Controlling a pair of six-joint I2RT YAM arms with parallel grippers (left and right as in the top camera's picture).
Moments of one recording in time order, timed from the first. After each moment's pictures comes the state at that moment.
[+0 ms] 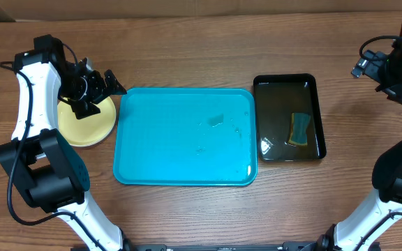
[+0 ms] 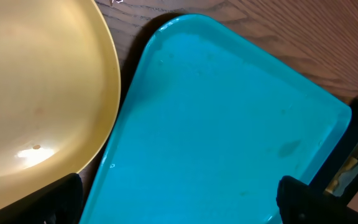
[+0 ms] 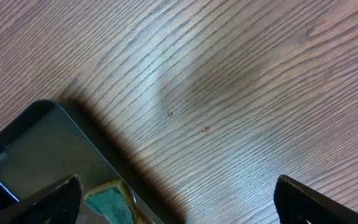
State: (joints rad) left arm 0.30 2.03 1.75 -1.24 0.44 -0.15; right arm -0.31 2.00 1.94 -1.33 0.01 0.33
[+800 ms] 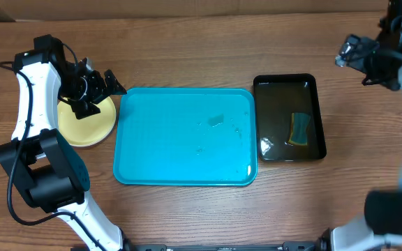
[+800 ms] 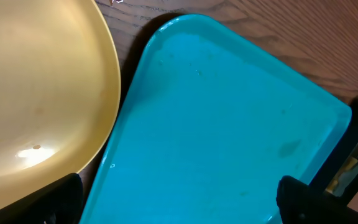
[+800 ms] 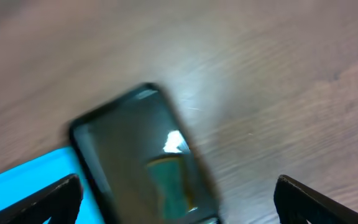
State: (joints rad) left arm 0.30 2.03 1.75 -1.24 0.44 -0.15; right arm -0.09 1.70 1.94 -1.32 0.01 0.33
